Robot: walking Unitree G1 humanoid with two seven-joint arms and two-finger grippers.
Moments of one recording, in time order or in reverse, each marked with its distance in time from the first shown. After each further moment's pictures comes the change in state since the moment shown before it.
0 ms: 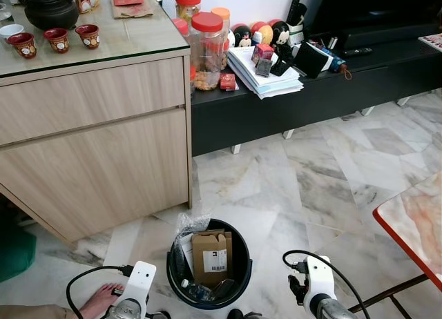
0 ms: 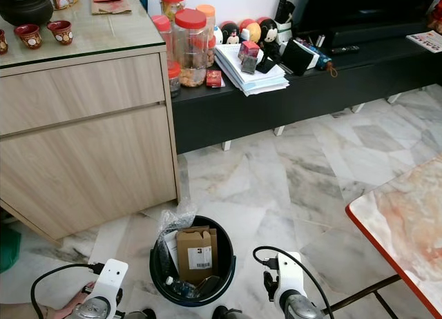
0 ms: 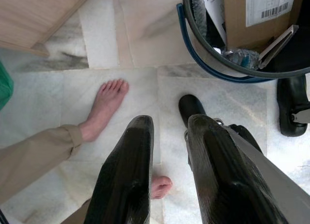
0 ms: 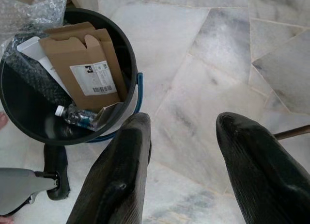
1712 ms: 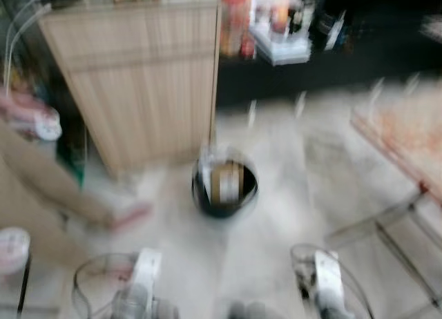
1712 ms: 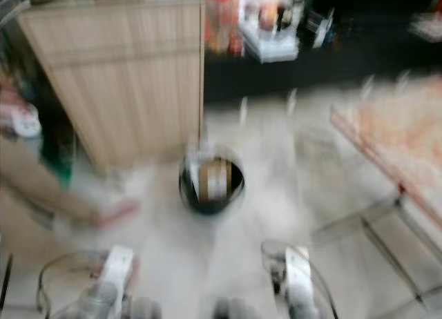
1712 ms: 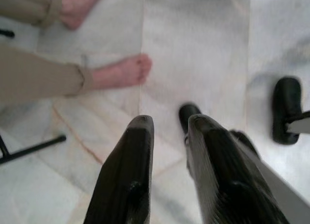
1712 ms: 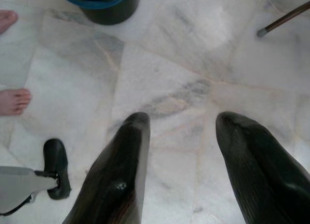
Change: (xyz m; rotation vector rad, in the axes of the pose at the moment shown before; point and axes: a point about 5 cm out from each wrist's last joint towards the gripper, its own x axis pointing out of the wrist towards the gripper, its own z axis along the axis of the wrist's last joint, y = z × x) left arm 0.001 0.000 0.006 -0.014 -0.022 0.001; right arm -0.003 -0.003 -0.008 0.037 0.005 -0.022
